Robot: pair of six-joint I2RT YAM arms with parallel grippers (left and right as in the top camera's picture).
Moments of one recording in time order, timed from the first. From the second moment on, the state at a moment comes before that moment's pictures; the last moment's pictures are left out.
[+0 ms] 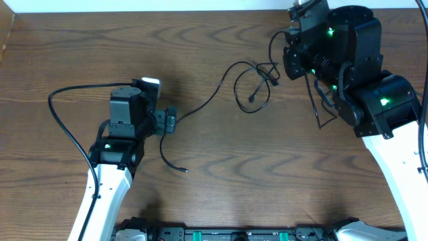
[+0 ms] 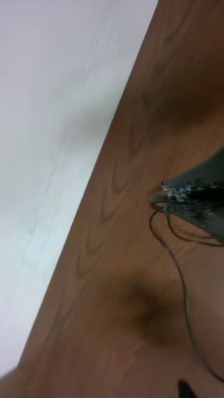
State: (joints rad) left arm -0.10 1.13 0.81 -0.43 0.08 0.07; right arm 0.40 1.42 1.68 -0.76 -0.02 -0.04
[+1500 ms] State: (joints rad) left arm -0.42 1.44 0.81 0.22 0.60 0.36; right arm 0.40 1.26 1.68 -0.75 -0.68 0.00
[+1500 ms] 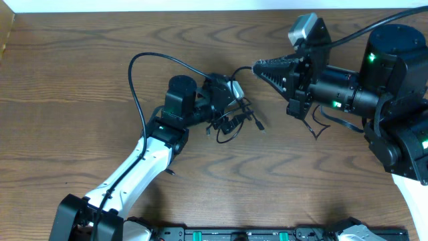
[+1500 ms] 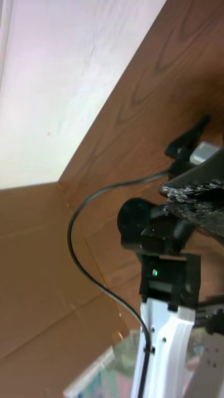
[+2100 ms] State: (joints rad) left arm -0.44 1.51 0.81 0.25 0.02 0.30; right arm 0.39 1.22 1.68 -0.75 -0.78 0.01
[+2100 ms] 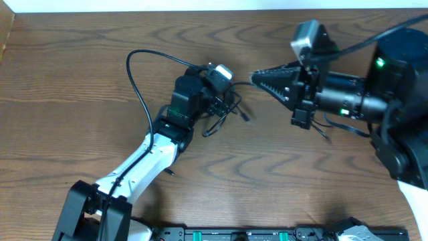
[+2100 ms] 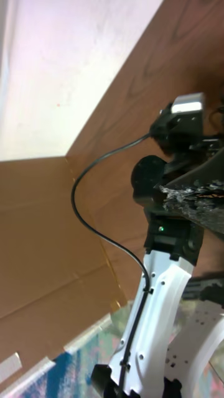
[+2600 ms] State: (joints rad) left arm -0.39 1.52 0.81 0.10 -0.26 0.30; right arm 0.37 1.17 1.68 -0.91 -0.47 0.01
